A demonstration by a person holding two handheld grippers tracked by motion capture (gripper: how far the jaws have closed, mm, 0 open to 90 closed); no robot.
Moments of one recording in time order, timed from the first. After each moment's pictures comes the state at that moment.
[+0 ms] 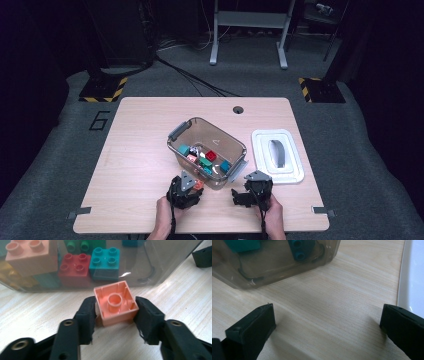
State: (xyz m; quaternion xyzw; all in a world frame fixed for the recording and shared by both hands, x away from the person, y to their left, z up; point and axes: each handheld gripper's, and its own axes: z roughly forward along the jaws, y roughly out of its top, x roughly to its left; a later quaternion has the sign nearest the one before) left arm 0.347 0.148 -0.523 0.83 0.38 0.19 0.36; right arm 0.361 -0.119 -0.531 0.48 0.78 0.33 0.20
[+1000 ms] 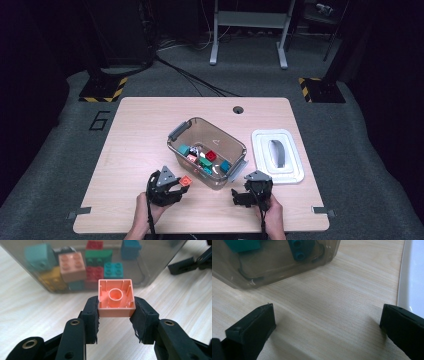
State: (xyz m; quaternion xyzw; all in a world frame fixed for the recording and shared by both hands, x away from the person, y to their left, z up) left arm 0.339 0.200 -0.469 0.83 0.36 0.16 0.40; right arm 0.361 -0.119 -0.531 0.48 0.78 0.33 0.20
